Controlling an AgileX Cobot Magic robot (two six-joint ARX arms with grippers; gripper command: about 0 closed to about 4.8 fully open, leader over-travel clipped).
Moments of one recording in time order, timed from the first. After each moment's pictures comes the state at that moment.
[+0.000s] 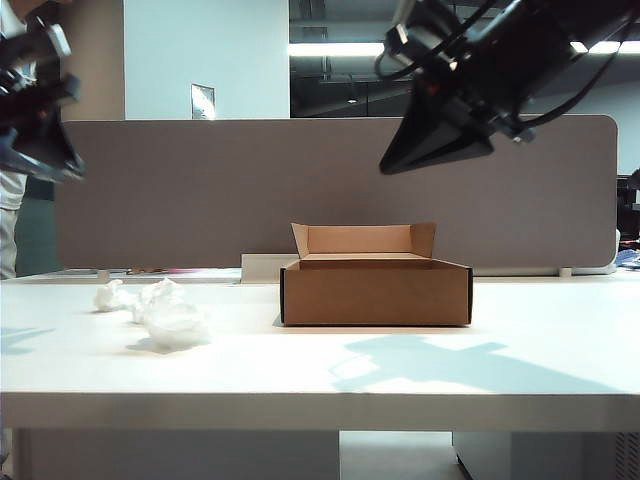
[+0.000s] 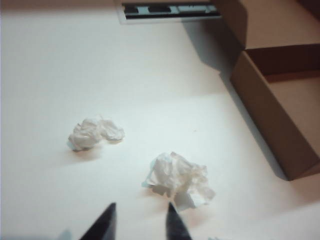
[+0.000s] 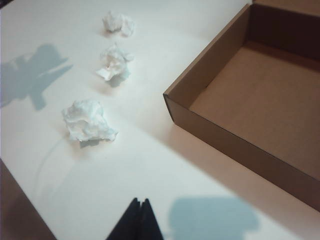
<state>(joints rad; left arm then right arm) 0.00 1.32 0.84 0.00 0.31 0.05 0.49 1.38 0.88 -0.04 -0.27 0.07</state>
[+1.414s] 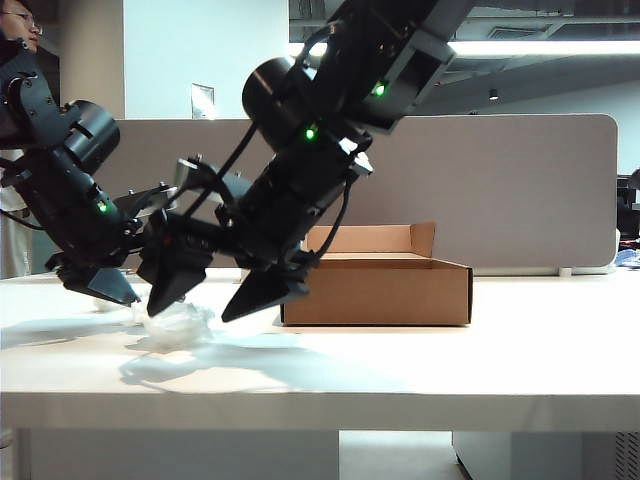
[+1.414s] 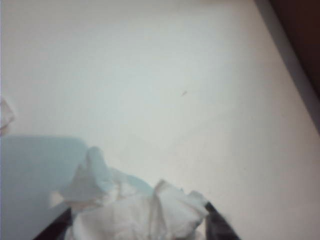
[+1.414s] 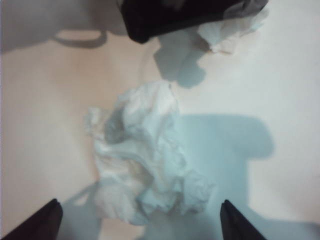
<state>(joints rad) -0.14 1.91 1.17 -0.06 0.27 0.05 0.75 2.07 1.39 -0.08 -0.22 0.04</state>
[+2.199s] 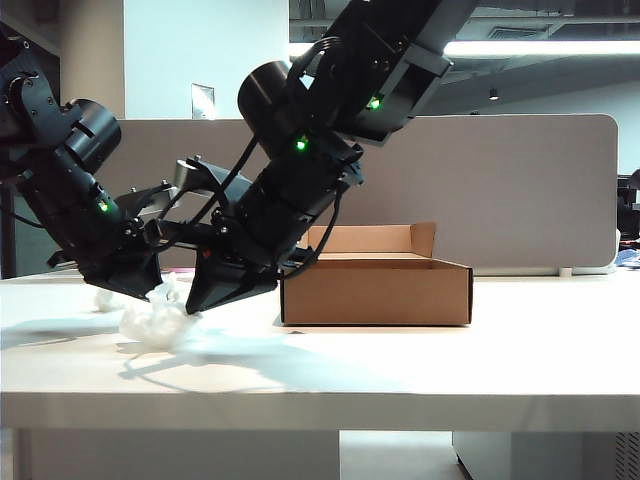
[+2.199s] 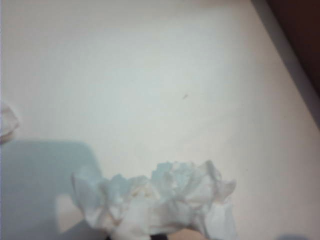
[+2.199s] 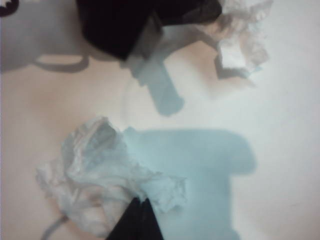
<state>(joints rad) -0.14 1.91 1.17 -0.05 0.27 0.07 0.76 2.09 1.39 0.01 -0.16 0.04</state>
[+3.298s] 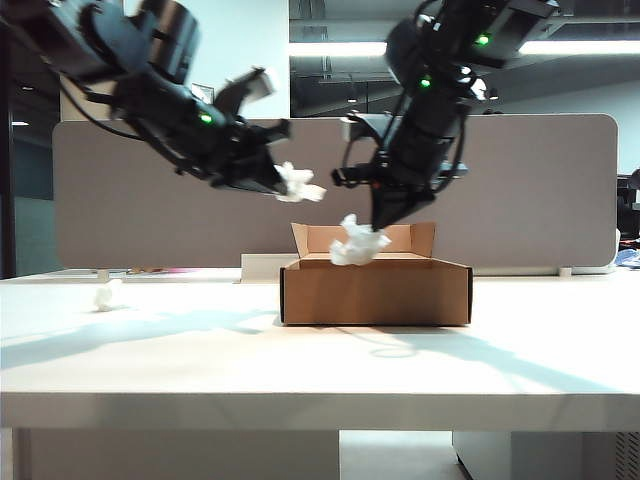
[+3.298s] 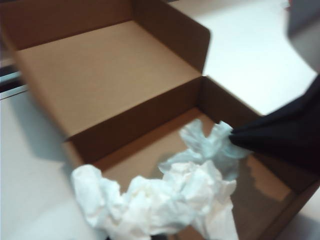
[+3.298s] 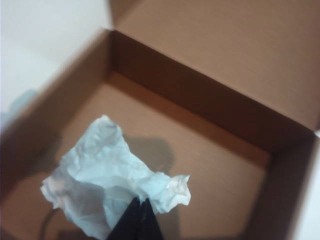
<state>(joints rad) -0.39 1.84 1.27 0.20 0.31 0.07 0.42 1.98 1.54 -0.24 0.05 -0.11</state>
